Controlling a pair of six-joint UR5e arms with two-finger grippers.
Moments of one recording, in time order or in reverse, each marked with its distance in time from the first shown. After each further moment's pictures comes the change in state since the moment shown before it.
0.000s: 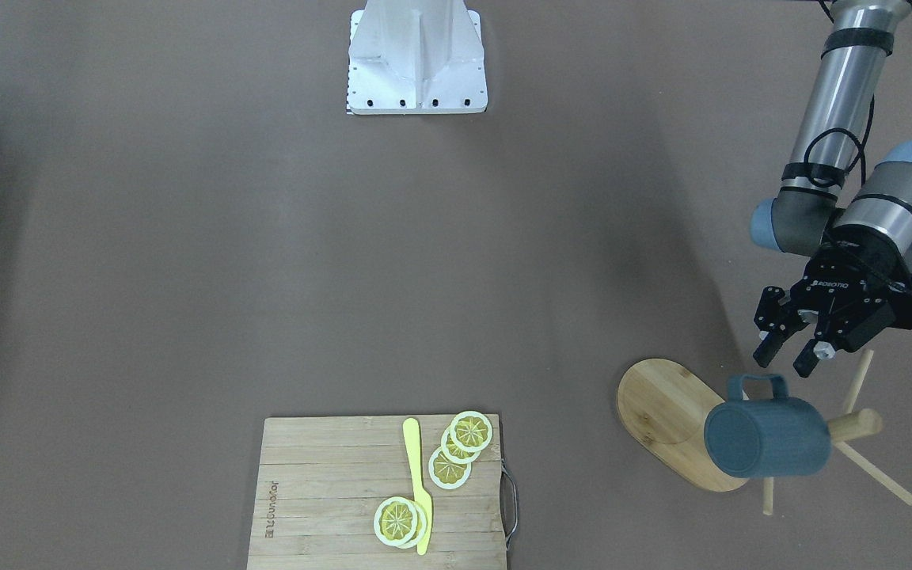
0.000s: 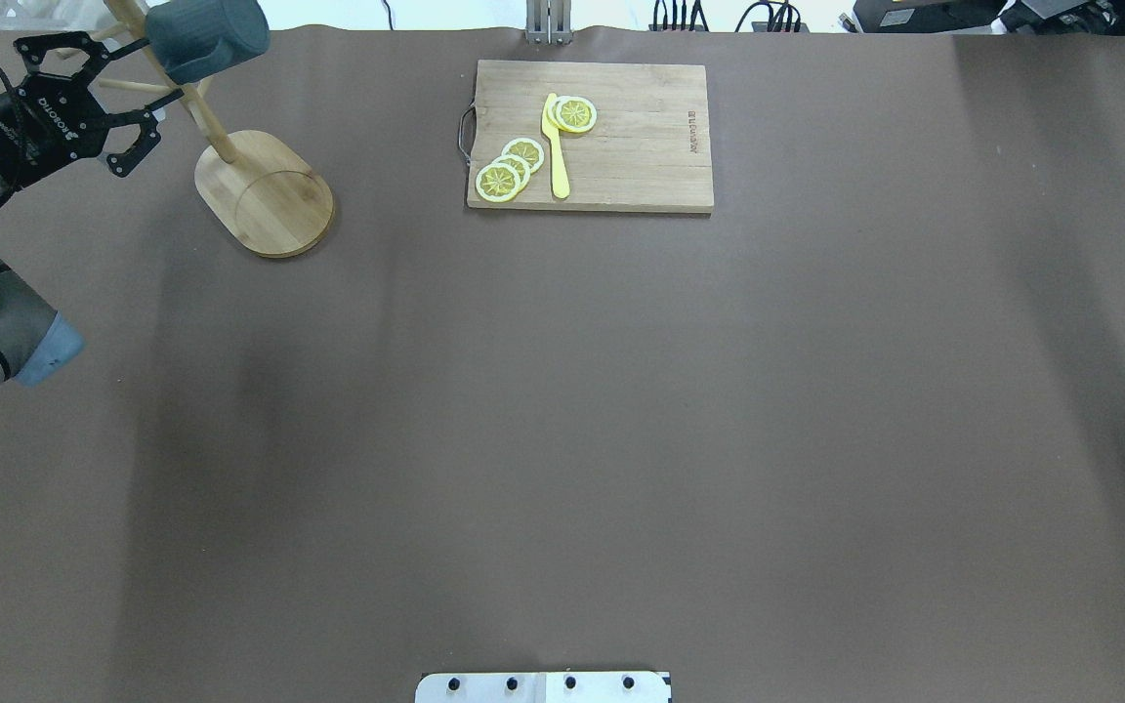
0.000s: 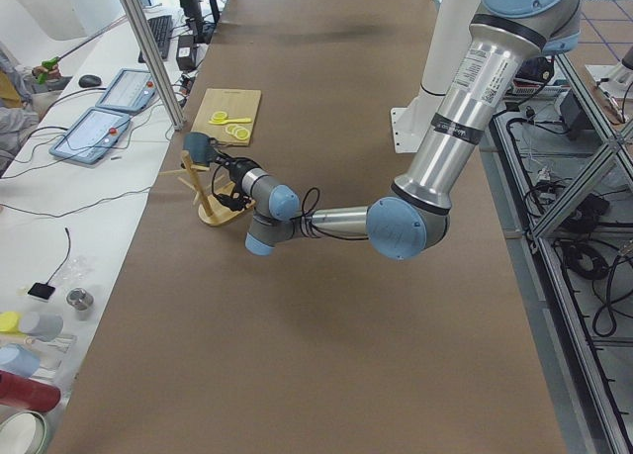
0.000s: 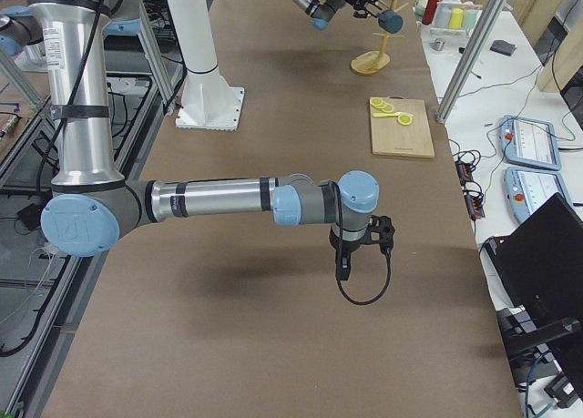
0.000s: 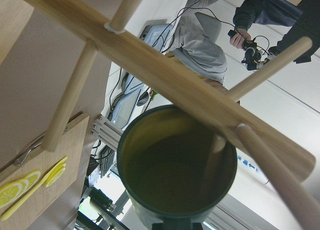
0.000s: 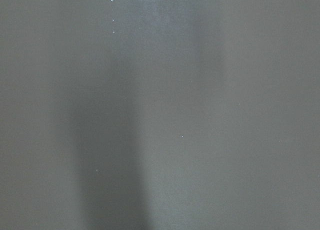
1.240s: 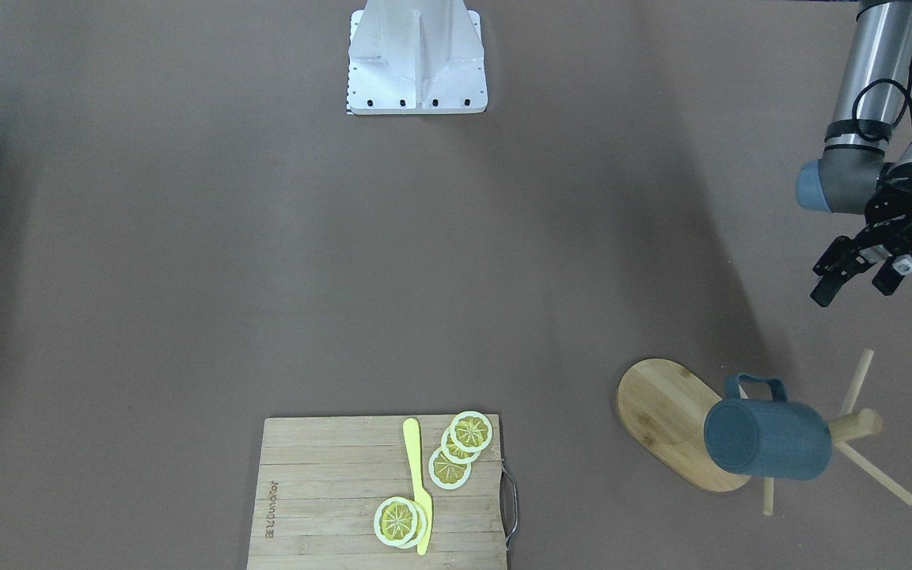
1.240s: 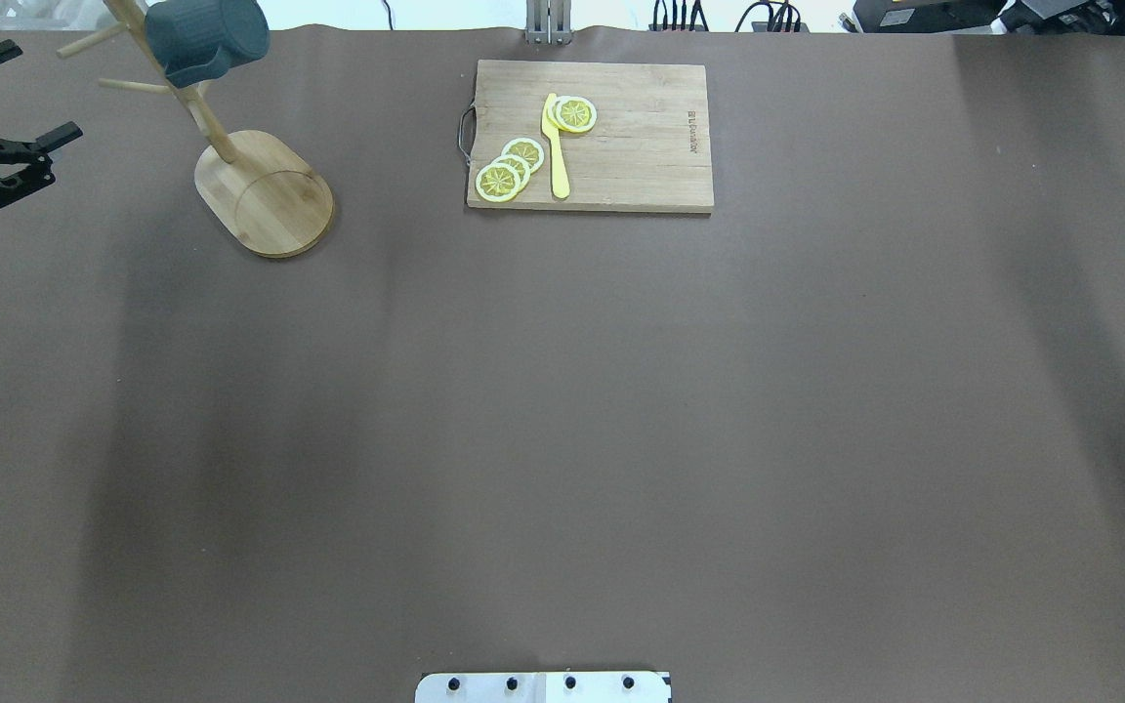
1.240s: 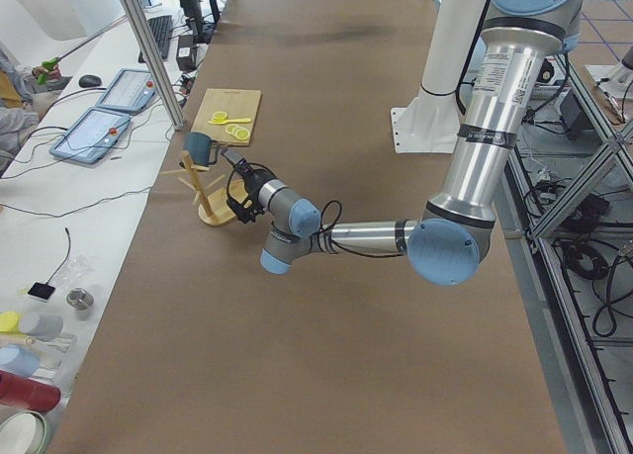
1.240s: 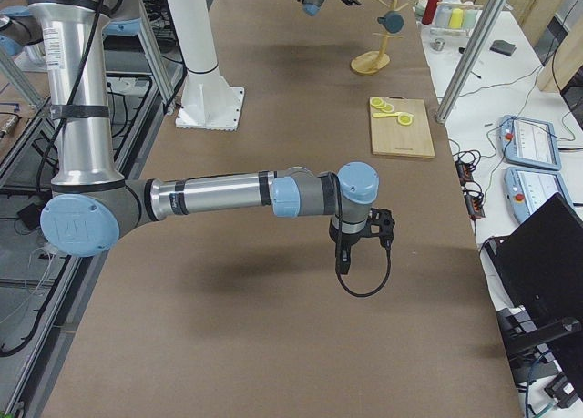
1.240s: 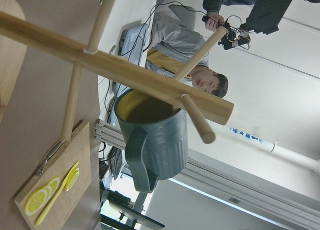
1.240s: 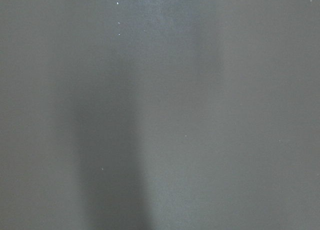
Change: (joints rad) left arm -0.084 0.198 -0.204 0.004 -0.083 0.416; right arm 0.002 0.001 0.022 -0.020 -0.003 -0.002
